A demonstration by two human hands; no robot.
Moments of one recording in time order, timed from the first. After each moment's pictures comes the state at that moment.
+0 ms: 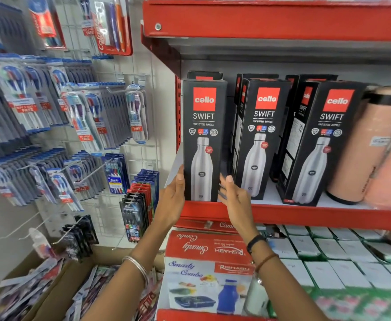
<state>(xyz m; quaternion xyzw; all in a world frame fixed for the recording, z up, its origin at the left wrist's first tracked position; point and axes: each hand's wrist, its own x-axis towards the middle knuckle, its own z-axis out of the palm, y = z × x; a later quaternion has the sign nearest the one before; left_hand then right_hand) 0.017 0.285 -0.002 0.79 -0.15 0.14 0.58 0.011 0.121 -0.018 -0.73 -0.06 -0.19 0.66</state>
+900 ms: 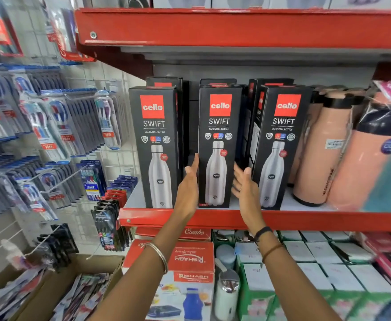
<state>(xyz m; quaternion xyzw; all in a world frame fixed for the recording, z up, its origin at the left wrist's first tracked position) 0.038 0.148 0.021 0.74 -0.17 0.10 0.64 0.019 0.005 0.007 -0.68 -0.02 -0.22 0.70</state>
